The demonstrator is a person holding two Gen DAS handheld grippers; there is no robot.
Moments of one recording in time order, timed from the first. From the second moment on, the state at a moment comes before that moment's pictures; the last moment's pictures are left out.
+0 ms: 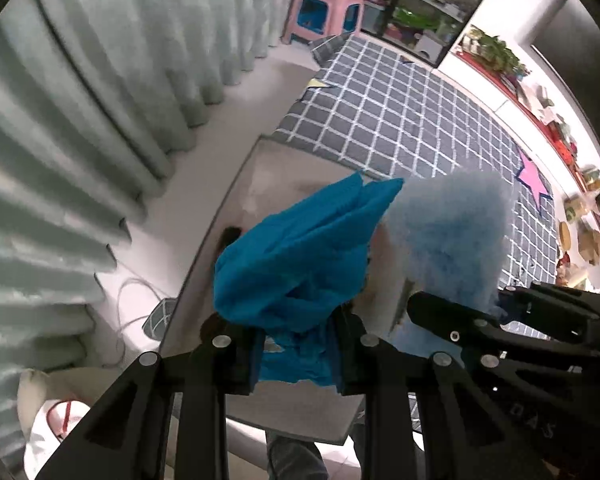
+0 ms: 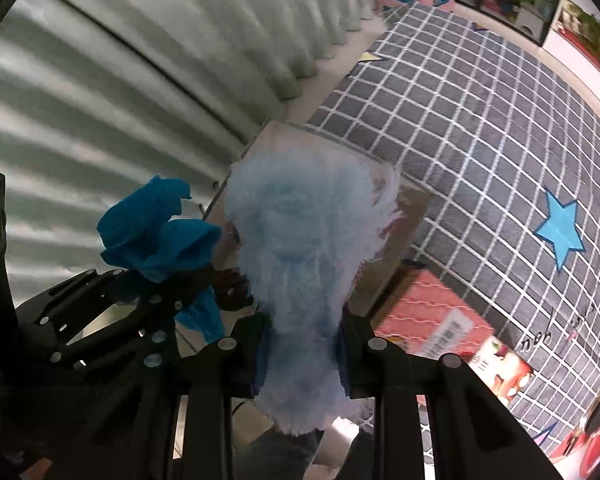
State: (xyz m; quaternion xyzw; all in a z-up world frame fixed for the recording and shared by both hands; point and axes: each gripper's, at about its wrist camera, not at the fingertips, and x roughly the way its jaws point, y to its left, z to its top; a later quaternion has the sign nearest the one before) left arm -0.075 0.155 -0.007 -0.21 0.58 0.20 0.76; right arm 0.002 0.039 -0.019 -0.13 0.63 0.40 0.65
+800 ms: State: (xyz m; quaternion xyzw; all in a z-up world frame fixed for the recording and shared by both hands) left arm -0.110 0.159 -0.060 -0.22 0.62 0.21 0.73; right arm -0.011 0.062 -0.056 -0.15 0.64 0.41 0.64
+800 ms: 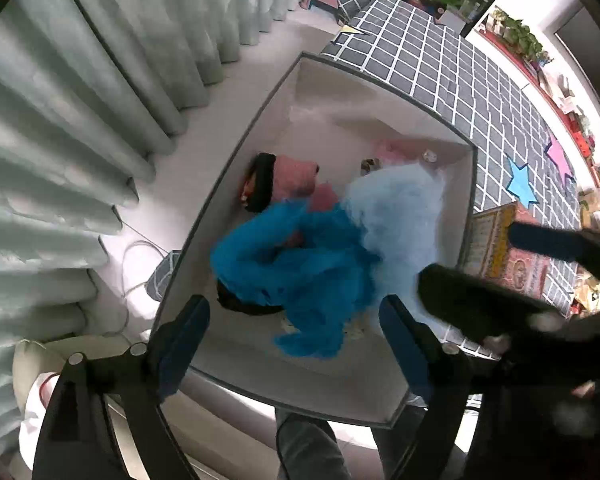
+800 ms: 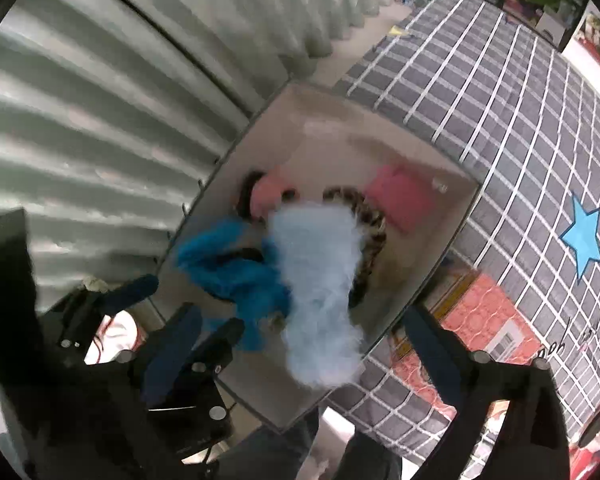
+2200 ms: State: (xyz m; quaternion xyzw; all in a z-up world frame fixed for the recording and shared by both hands) left arm -0.121 0.159 -0.058 -0.21 0.62 0.24 0.72; right arm -0.014 0.056 -0.048 -0.17 0.64 0.39 0.64
